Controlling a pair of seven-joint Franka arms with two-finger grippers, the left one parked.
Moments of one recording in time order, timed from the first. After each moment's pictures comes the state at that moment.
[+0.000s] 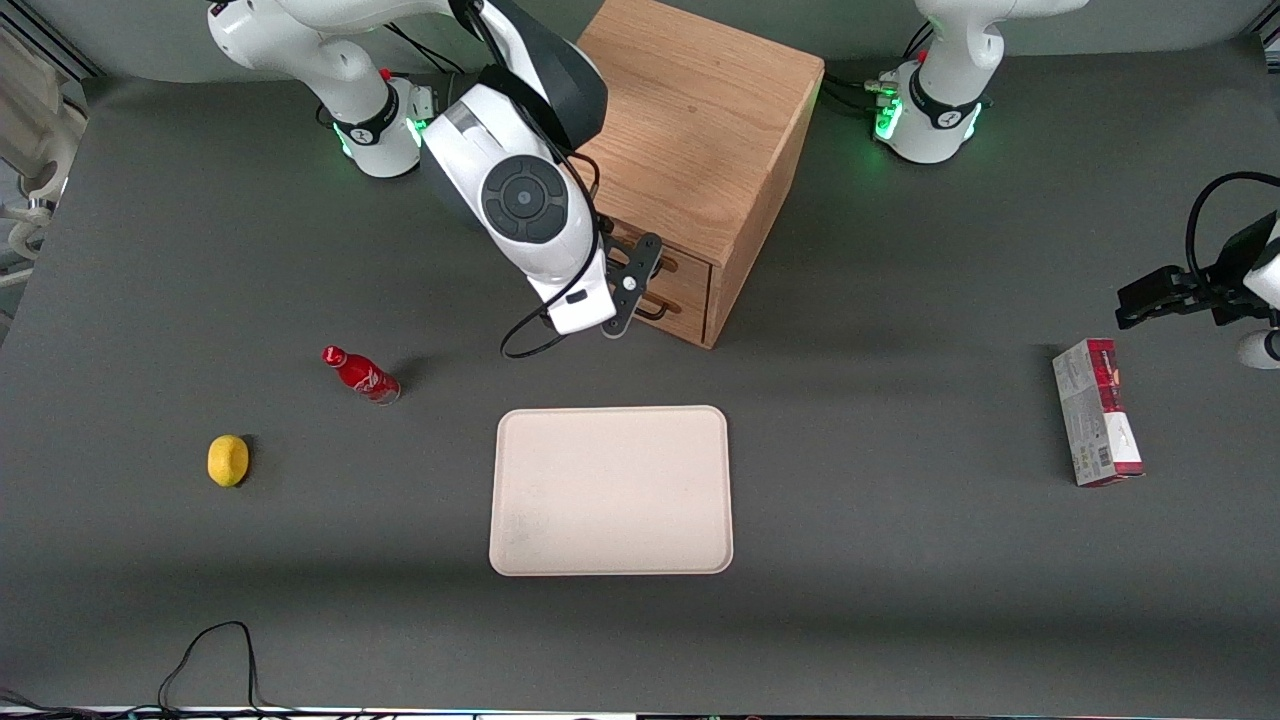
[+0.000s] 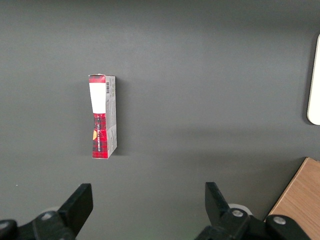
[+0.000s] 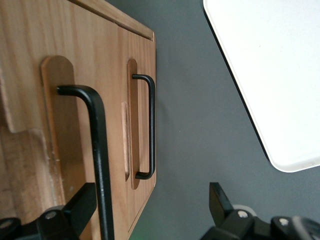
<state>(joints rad) 0.65 0.46 0.05 -1.41 0.16 1.65 -0.44</state>
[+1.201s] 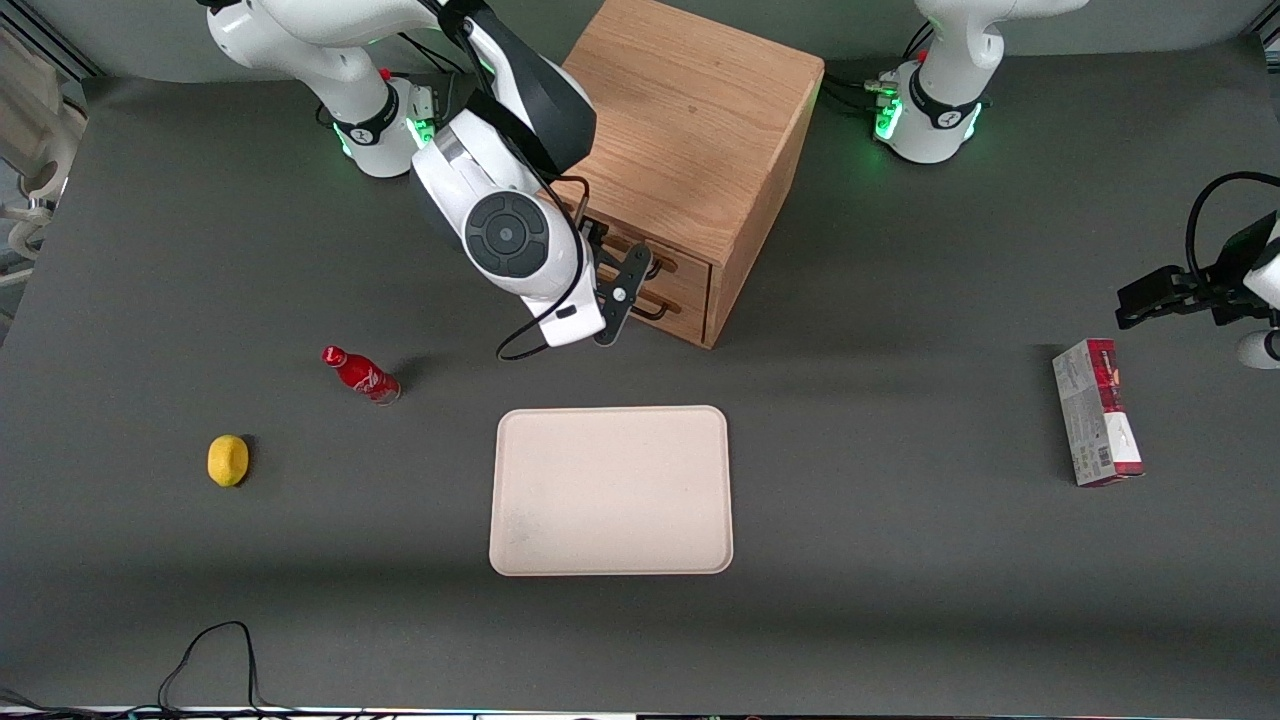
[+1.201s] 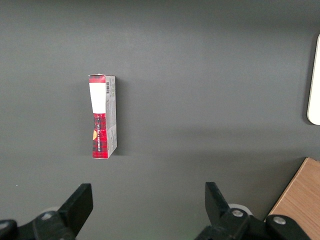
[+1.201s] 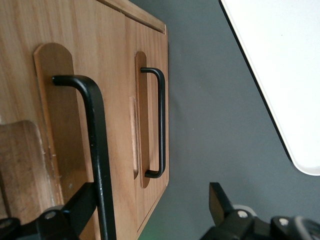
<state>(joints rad) 0.62 0.46 0.05 -1.44 0.23 1.63 -0.47</state>
